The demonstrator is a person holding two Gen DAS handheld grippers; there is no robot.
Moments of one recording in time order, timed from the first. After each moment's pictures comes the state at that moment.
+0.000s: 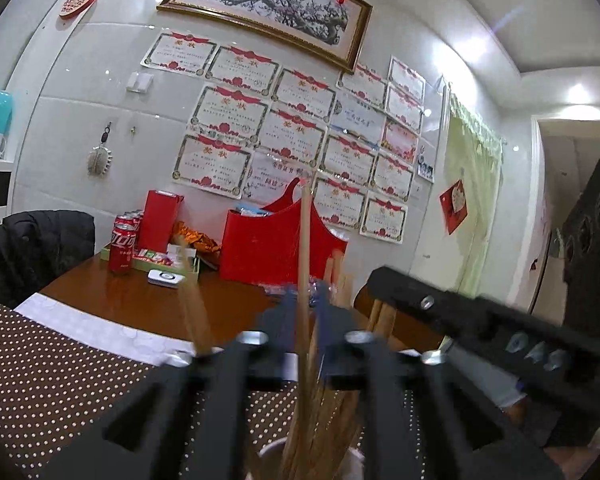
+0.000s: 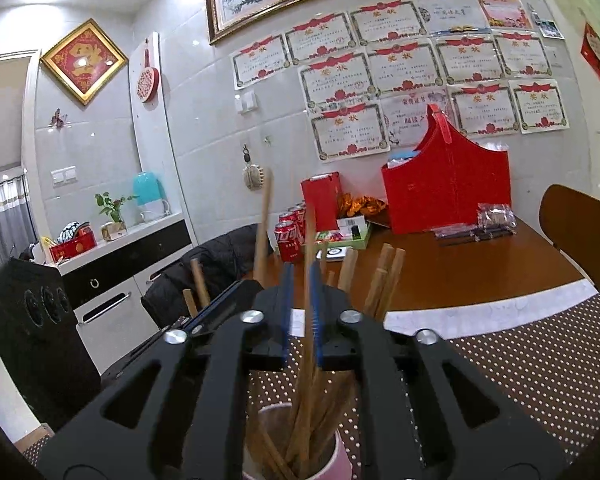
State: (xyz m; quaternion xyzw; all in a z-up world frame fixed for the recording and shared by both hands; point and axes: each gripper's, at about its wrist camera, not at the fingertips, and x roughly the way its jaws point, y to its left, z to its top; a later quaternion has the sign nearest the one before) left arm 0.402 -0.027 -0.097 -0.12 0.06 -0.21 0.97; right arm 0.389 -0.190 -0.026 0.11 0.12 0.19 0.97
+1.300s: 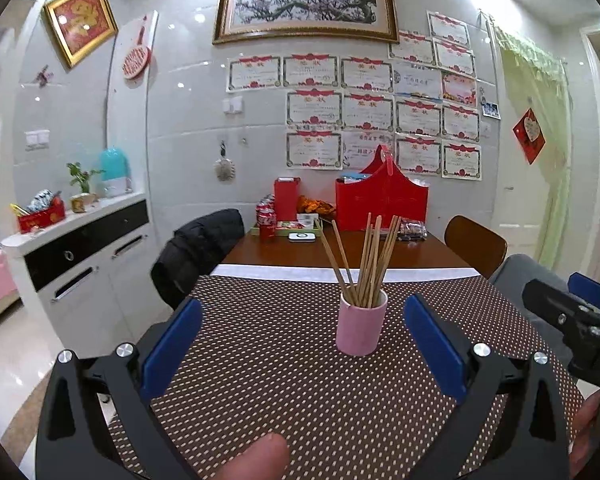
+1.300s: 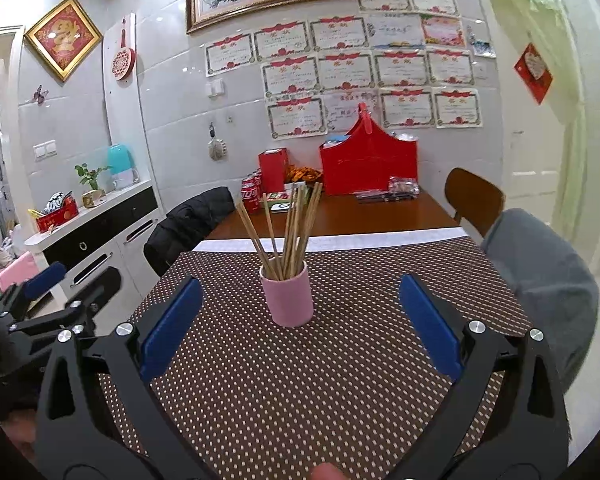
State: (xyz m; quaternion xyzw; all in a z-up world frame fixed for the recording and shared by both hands) left arm 0.099 -0.004 0.007 0.01 0.16 0.01 0.99; right arm 0.105 -0.211 0.034 0.07 0.19 0.07 0.98
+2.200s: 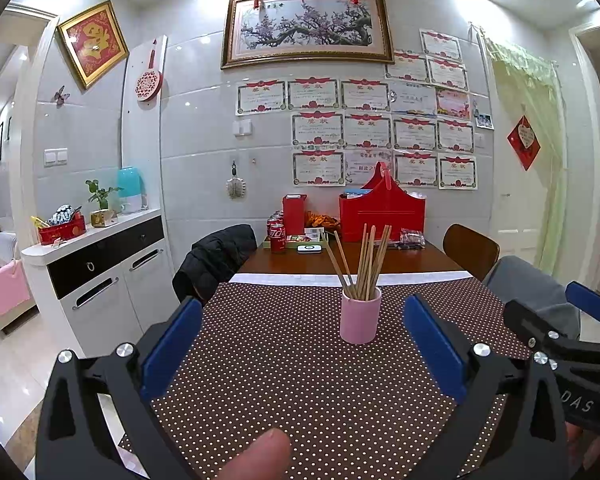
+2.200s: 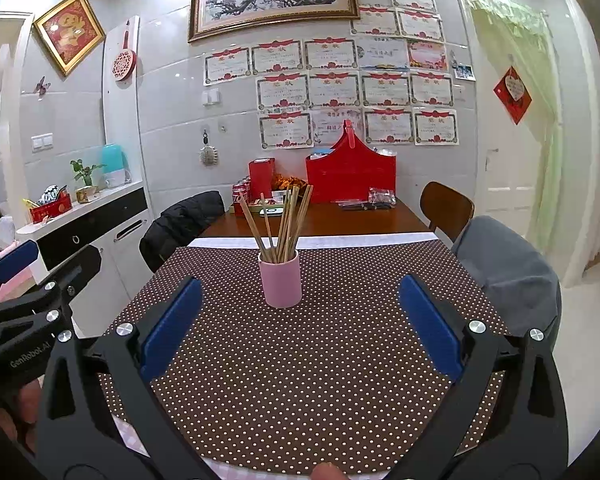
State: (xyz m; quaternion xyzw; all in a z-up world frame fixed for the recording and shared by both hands) left arm 0.012 -0.002 0.023 0.02 0.13 0.02 0.99; right arm 0.021 -0.189 0.037 0.05 0.16 0.03 0.99
